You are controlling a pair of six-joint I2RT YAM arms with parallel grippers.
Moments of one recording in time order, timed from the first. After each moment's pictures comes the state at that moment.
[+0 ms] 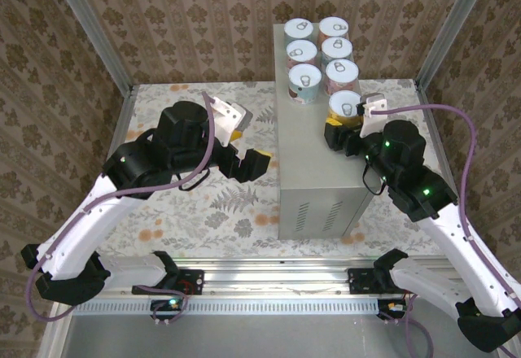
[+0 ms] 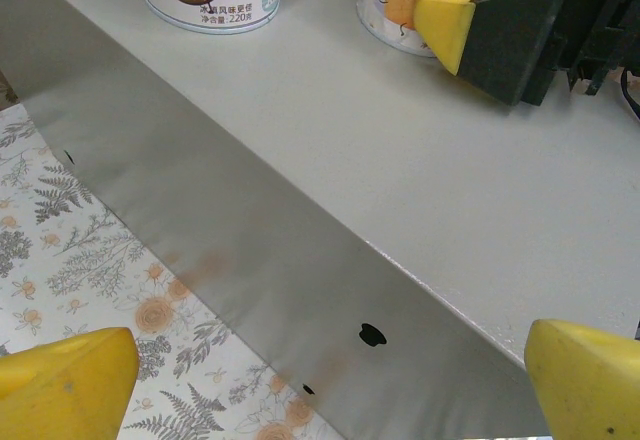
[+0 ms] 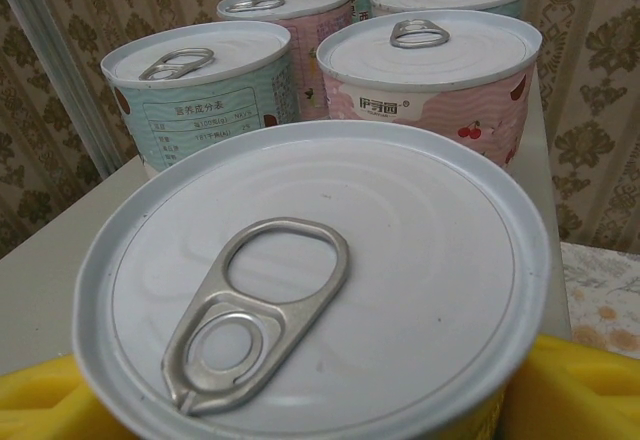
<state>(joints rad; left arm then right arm) -0.93 1.18 1.63 -0.94 0.13 -0.17 0.47 0.89 1.09 -0.39 0.16 0.10</state>
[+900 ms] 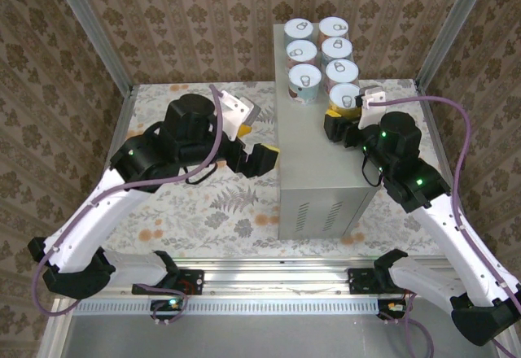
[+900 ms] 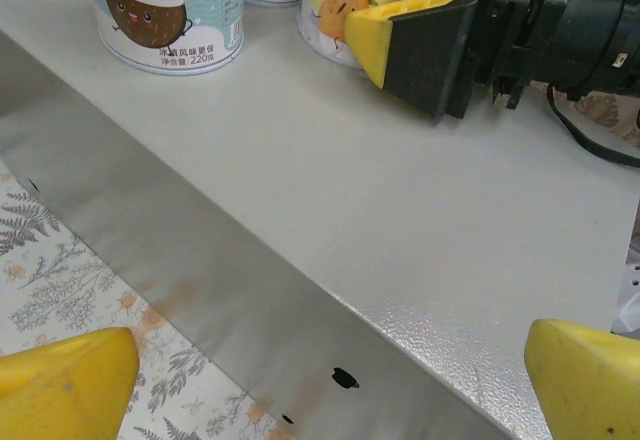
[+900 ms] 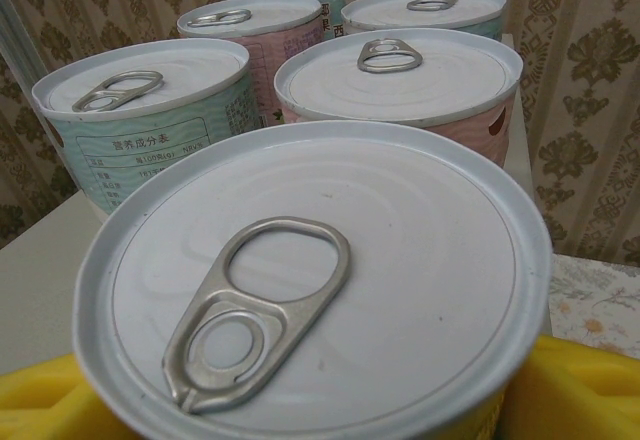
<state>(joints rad) -0.93 1.24 1.68 -0.91 0.18 -0.17 0.41 0.95 1.10 -0.33 0.14 0.08</state>
